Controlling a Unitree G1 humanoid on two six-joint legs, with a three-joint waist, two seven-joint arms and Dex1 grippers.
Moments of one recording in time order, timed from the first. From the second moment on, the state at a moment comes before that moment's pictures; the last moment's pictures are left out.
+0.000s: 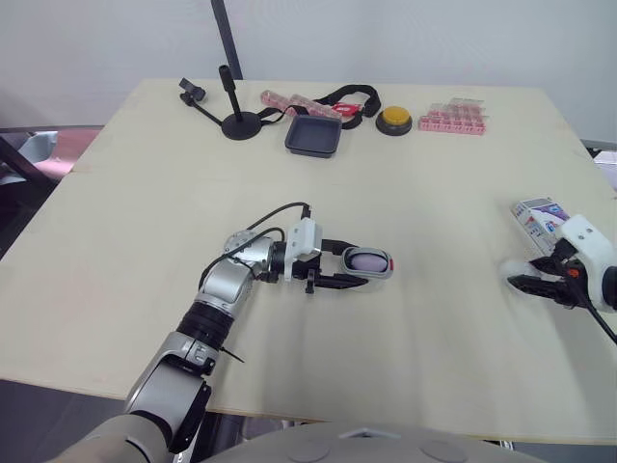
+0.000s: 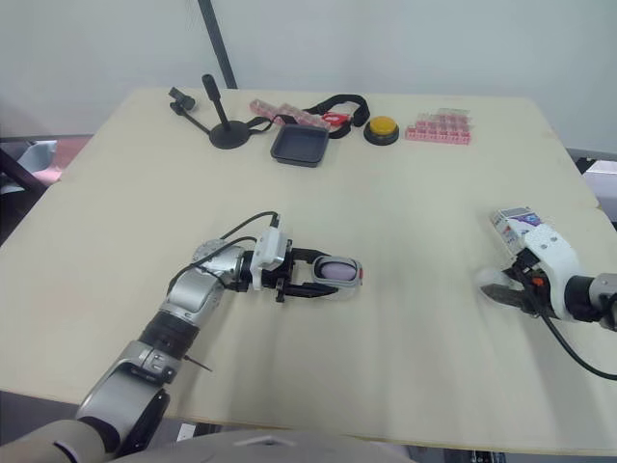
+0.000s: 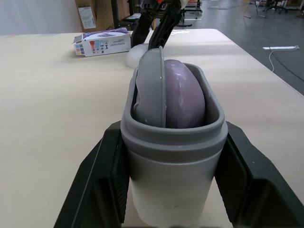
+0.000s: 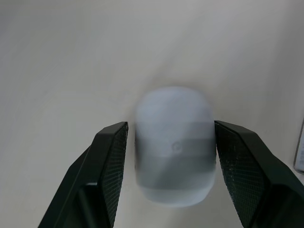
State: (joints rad) left arm -0.48 0.18 -0.30 0.32 -0.26 -0.12 -1.32; right arm 0.10 -1.02 -0.31 -0.12 0.41 0.78 0.92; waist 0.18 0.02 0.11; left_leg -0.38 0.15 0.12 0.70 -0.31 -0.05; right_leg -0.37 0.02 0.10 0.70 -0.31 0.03
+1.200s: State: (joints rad) left arm -0.49 0.15 -0.29 0.35 -0.26 -0.15 -1.32; right arm -0.56 -1.06 0.02 -0.55 0.62 0.98 1.04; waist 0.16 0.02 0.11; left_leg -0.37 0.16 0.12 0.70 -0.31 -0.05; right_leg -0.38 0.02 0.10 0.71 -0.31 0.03
